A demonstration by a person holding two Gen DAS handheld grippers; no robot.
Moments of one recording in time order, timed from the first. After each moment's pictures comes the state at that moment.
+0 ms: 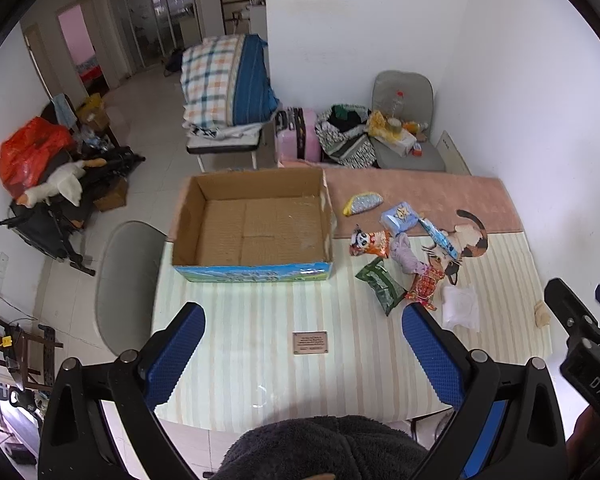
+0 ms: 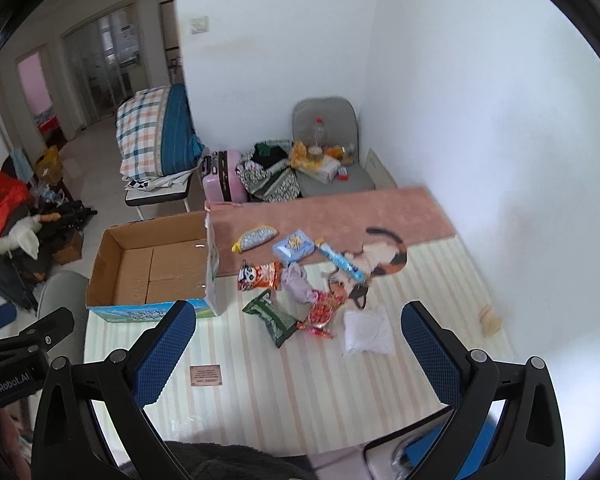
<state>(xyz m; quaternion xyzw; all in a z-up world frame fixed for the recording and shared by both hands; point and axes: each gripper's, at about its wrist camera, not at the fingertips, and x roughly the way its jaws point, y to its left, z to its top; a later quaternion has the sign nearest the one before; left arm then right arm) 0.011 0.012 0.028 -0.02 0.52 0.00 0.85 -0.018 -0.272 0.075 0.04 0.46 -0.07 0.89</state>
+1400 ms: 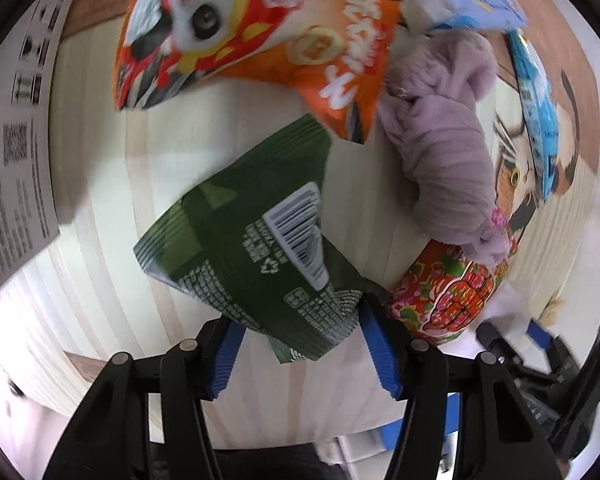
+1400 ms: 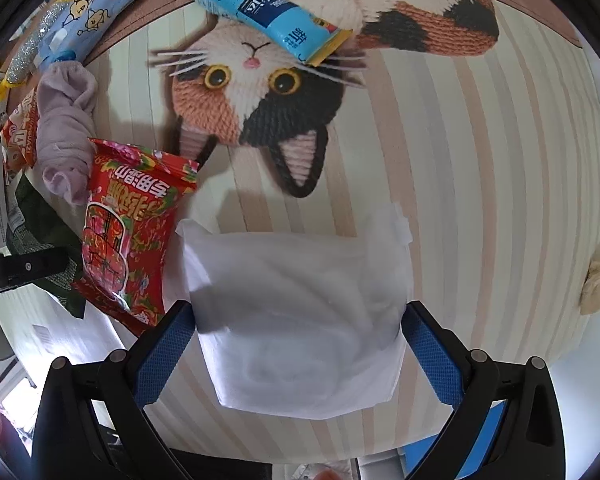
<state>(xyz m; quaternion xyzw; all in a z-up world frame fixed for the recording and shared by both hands) 0.221 -0.177 -0.404 -0.09 0.83 -0.06 0.55 0.167 -0.470 -0.401 0.07 0.79 -0.03 0.60</state>
